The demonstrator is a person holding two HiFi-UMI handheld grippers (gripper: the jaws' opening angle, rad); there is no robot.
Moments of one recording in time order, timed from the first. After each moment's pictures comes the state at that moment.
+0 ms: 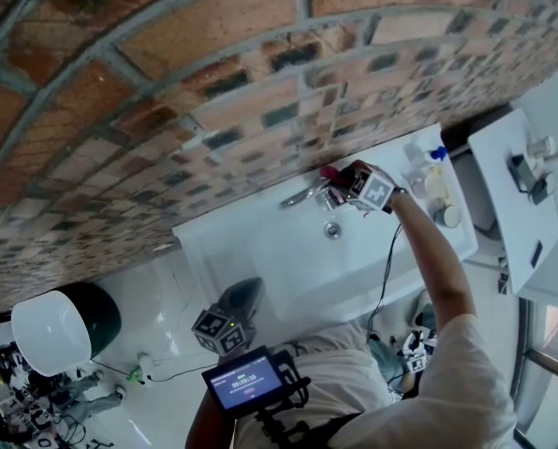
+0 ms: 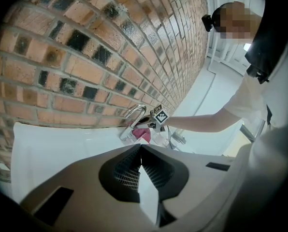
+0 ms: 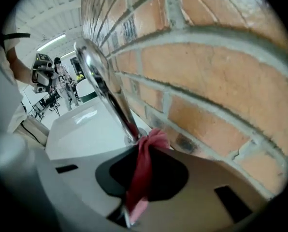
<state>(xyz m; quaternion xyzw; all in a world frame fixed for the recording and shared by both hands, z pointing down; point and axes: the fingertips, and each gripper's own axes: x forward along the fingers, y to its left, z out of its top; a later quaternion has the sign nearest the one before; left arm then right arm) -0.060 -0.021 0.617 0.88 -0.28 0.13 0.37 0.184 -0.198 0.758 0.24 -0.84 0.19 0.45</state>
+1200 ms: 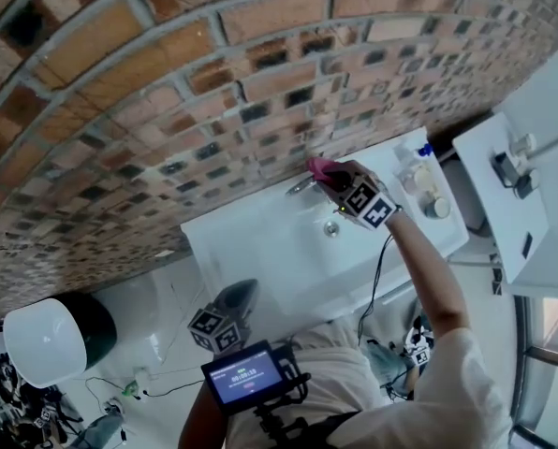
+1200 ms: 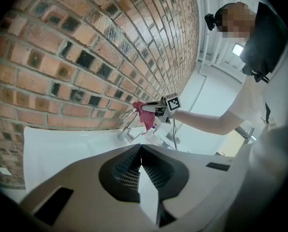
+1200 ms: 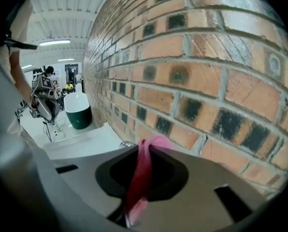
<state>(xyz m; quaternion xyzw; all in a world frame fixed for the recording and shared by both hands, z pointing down) -0.108 0.013 0.593 0.89 -0.26 0.11 0.35 0.101 -0.179 0.578 0.36 -0.88 0.07 0.31</state>
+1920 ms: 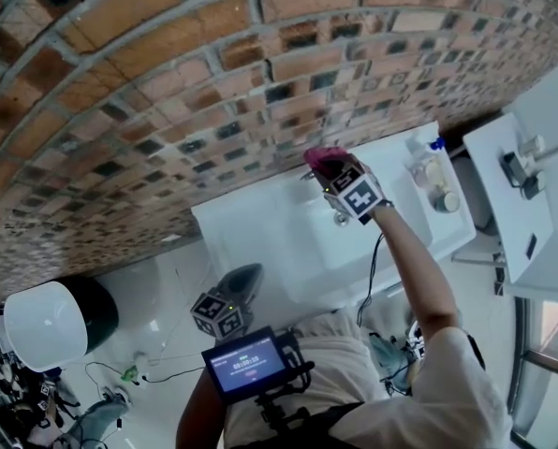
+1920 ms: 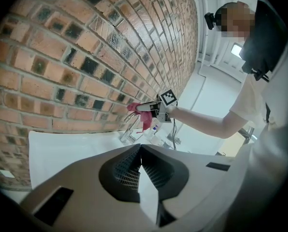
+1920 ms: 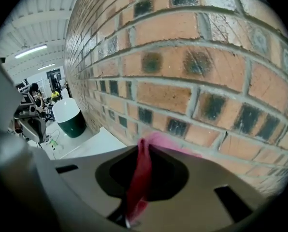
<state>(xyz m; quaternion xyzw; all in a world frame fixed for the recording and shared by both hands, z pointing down) -0.126 0.009 0.585 0.90 -0.26 0.10 0.34 0.059 -0.188 0.586 0.41 -0.83 0.17 0.35</state>
